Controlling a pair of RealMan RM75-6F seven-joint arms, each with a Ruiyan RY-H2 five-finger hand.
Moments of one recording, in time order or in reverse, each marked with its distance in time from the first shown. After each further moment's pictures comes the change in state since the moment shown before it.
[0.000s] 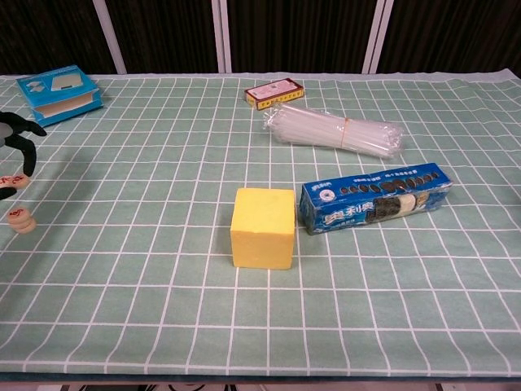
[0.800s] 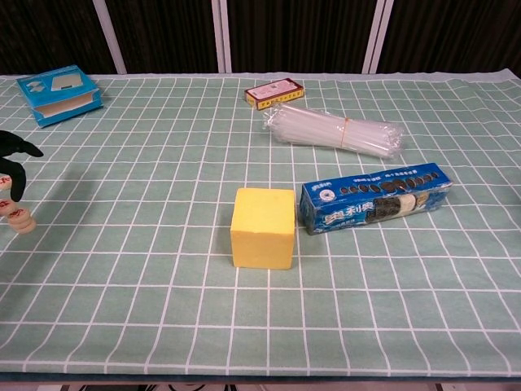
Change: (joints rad) left arm 0.073 0.063 0.090 -0.122 0.159 0.080 0.007; right arm 0.000 0.001 0.002 0.000 0.003 0.001 0.003
